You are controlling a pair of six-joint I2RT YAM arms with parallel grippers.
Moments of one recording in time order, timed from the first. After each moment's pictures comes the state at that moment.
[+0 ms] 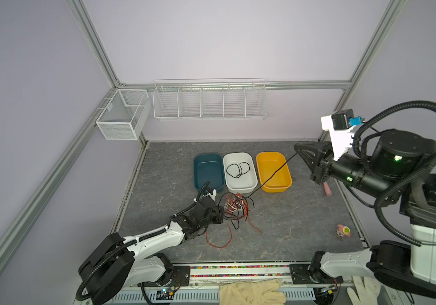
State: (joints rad) left arm -0.83 1.17 0.47 0.06 -0.04 -0.71; right arm 0.95 1.23 2.17 -1.19 0.25 0.15
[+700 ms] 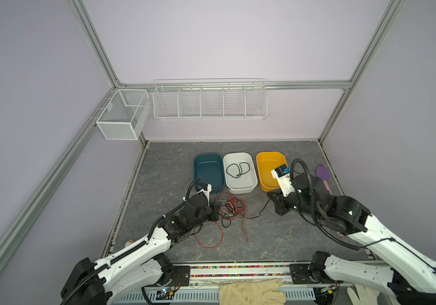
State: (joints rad) left arm -0.83 0.95 0.56 -0.15 -0.02 -0.70; right arm 0.89 0.98 1.16 -0.86 0.12 0.35
